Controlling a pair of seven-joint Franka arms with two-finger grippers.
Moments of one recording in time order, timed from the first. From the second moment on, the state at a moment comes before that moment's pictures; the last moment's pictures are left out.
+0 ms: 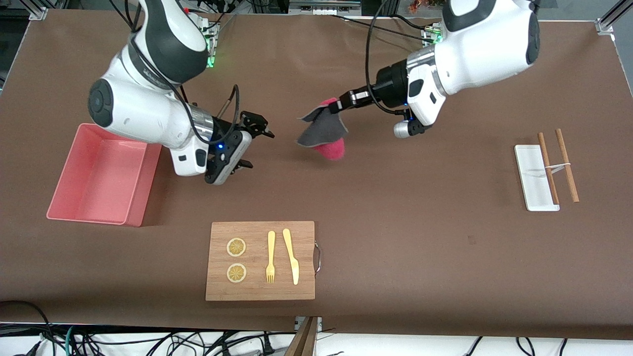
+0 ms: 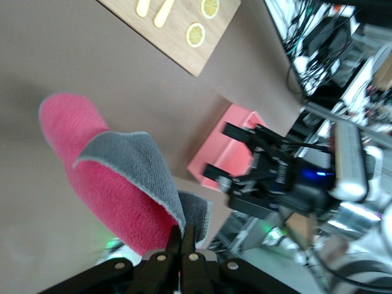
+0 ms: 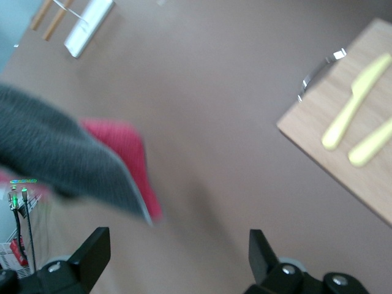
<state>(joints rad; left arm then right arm) -0.06 0.14 -0.51 -1.70 -0.90 2.18 -0.77 0.42 0.36 0.01 -1.54 0.64 1.97 -0.60</state>
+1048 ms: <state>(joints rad) -0.06 0.14 -0.55 -1.68 -0.93 2.36 -1.12 0.49 0.39 0.00 -1.56 0.72 1.99 -0.98</state>
